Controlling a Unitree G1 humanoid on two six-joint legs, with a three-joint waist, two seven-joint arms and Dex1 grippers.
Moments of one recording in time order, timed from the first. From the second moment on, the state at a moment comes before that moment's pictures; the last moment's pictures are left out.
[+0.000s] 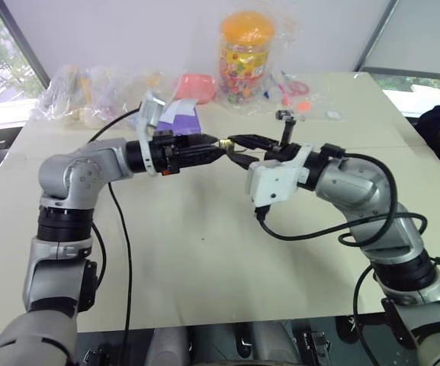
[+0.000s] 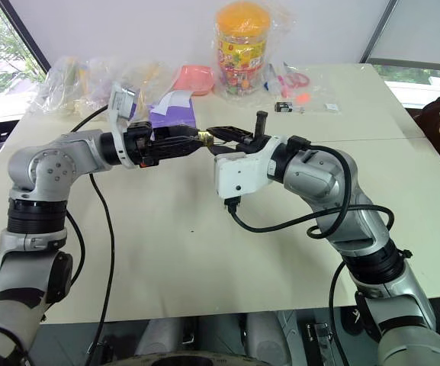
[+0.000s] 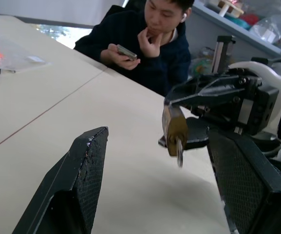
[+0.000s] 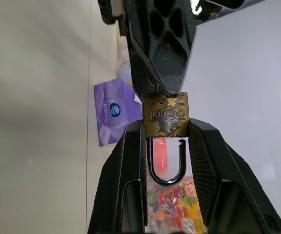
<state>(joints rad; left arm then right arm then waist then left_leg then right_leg) -0.81 0.51 0.06 0.06 -0.81 0.97 -1.00 -0.61 -0.62 0.24 -0.45 -0.36 0.05 0.80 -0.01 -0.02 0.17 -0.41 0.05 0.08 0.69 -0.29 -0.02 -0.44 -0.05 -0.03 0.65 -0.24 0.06</state>
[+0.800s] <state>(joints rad) -0.81 0.51 0.01 0.04 -0.79 0.95 -1.02 -0.61 -0.62 0.26 -0.45 -0.37 0.04 0.81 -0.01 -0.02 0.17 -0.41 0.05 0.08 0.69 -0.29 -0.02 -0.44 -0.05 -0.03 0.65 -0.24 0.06</state>
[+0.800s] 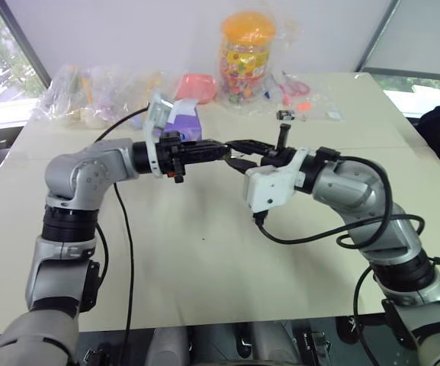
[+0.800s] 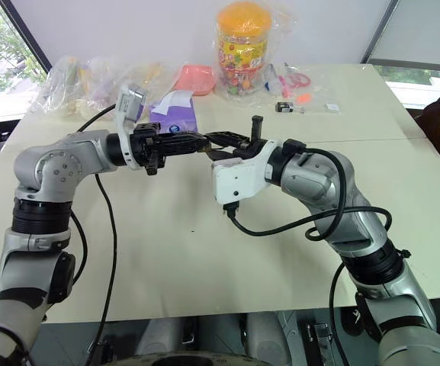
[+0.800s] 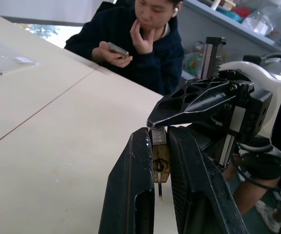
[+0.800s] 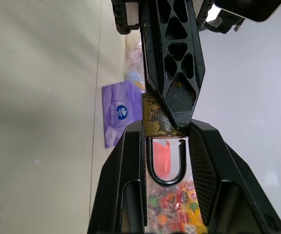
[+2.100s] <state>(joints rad) -0.86 0.54 -0.02 0.07 -0.72 0.89 -1.13 -0.85 -0.34 -0.27 -0.46 0.70 1.56 0.68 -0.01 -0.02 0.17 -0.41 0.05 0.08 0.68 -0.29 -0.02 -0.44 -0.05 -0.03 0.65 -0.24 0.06</state>
